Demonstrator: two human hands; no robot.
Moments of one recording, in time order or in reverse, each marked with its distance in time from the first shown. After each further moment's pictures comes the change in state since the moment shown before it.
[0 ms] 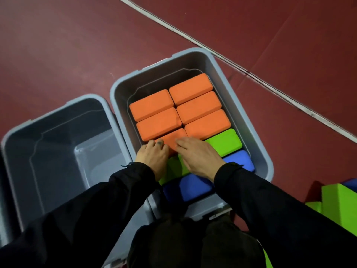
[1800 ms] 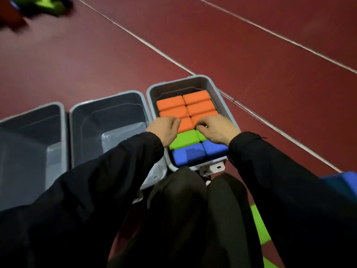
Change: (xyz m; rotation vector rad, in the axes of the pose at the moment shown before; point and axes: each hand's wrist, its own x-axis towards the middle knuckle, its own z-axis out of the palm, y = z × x) left_hand -0.206 0.023 -0.079 -0.629 0.514 -0.096; right_hand -0.130 -0.141 -0.160 0.031 0.032 0.347
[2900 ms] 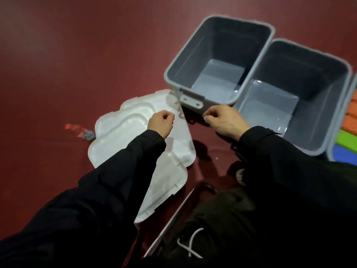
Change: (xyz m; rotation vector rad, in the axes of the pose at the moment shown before) left_hand -0.517 -0.307 -0.011 -0.689 0.647 -1.108; right_hand -0.151 -0.450 0.222 0.085 -0.449 -0.520
